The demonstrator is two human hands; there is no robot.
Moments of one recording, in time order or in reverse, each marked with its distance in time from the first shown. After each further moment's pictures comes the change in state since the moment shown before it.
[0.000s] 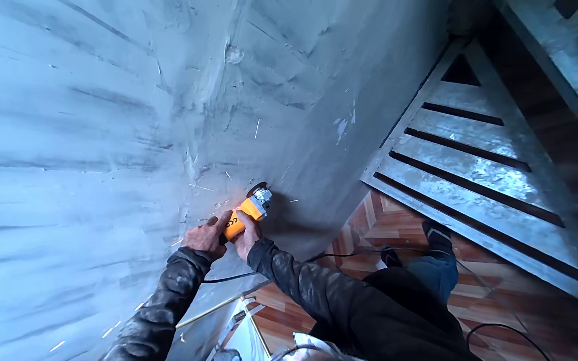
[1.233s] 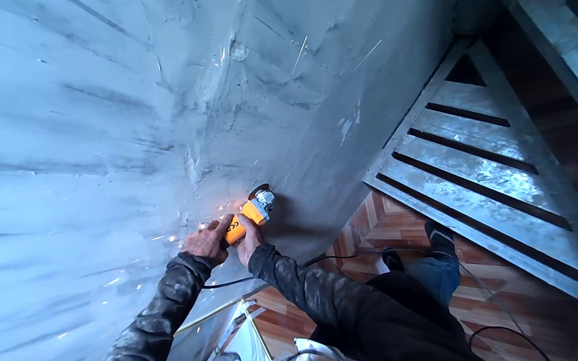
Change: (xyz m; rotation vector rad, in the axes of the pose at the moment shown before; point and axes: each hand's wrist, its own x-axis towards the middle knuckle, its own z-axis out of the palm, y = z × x) left_hand 0.005 -0.009 0.004 -0.042 -0.021 0.017; right_hand 0.000 0.004 0.005 -0.052 0.054 -0.038
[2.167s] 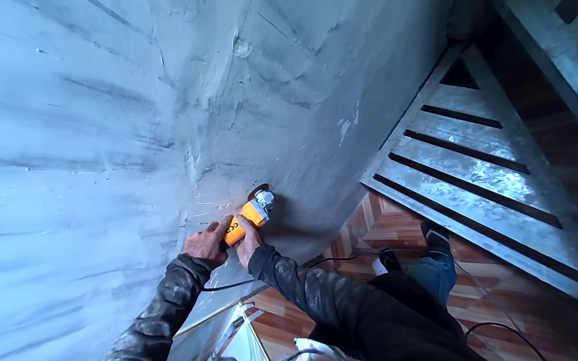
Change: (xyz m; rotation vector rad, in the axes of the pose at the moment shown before) left_hand 0.003 -0.007 0.011 -0.013 0.033 0.036; right_hand 0.004 0.006 -0.003 -0.007 0.022 -0.019
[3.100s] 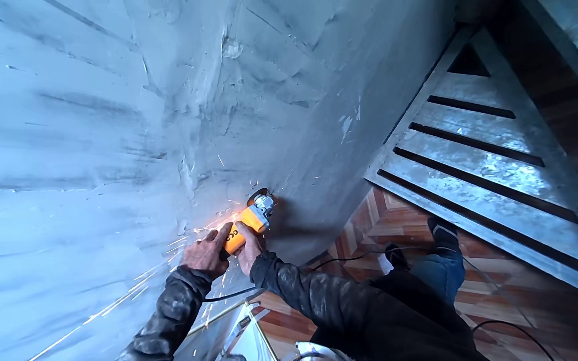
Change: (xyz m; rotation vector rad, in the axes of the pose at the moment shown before) left_hand -0.005 0.003 -0.004 0.004 -0.007 -0.017; right_hand -0.004 0.000 0.000 -0.027 -0.018 0.011
